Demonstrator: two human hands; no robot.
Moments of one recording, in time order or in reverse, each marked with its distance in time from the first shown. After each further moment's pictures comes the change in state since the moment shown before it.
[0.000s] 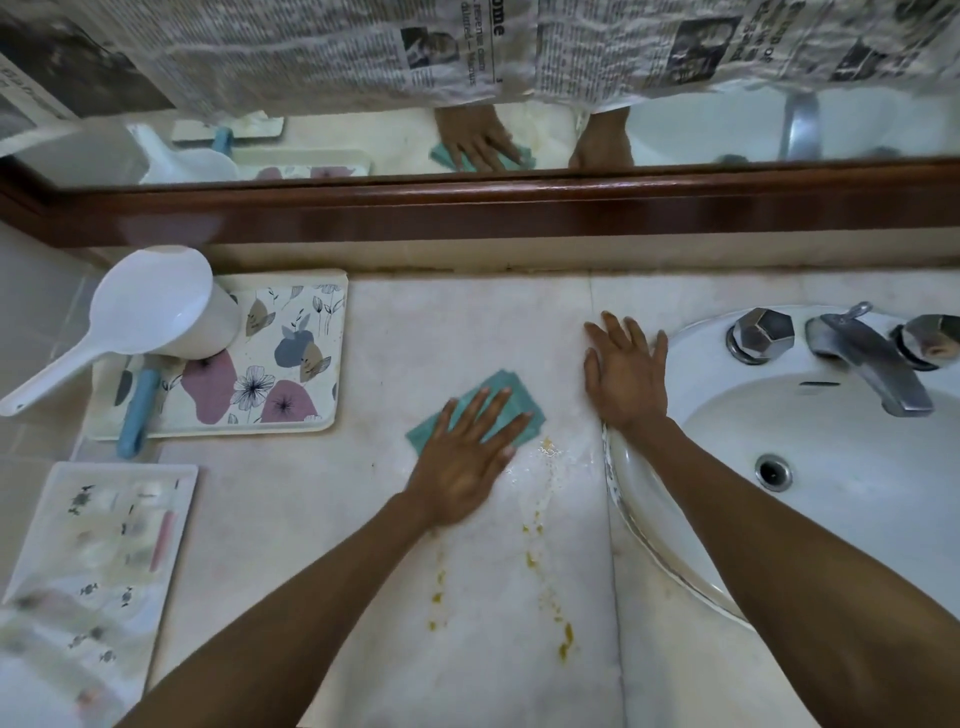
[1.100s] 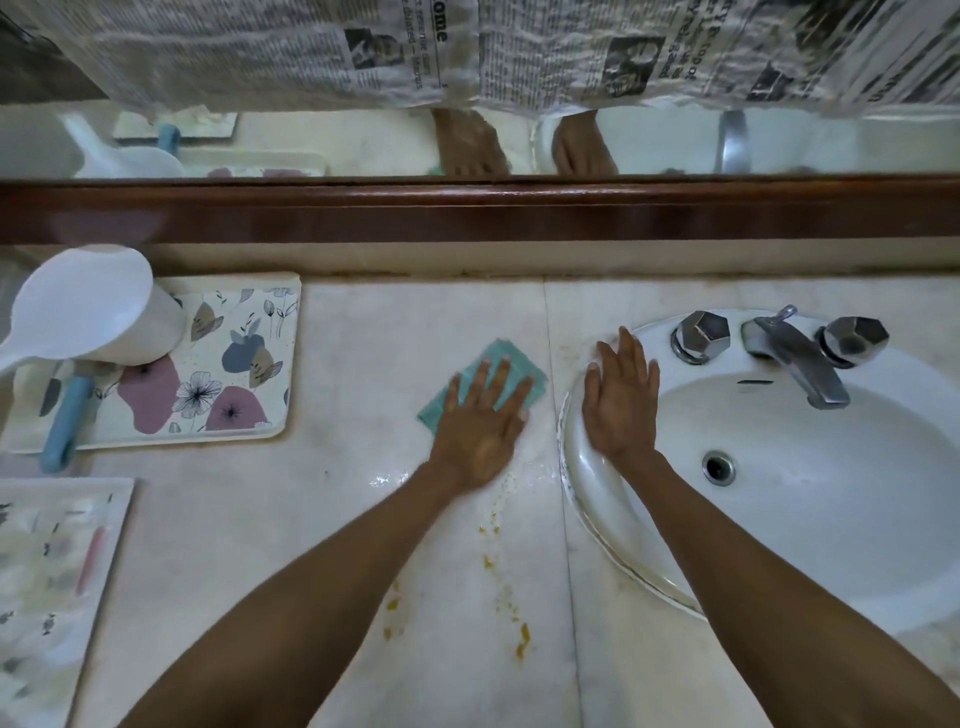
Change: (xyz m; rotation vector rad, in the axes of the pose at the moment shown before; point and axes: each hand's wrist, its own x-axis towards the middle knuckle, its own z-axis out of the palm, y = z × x) left_hand 0.069 0.049 0.010 -0.017 0.025 -0.096; right_hand -0.041 0.033 -0.009 0.158 0.136 0.193
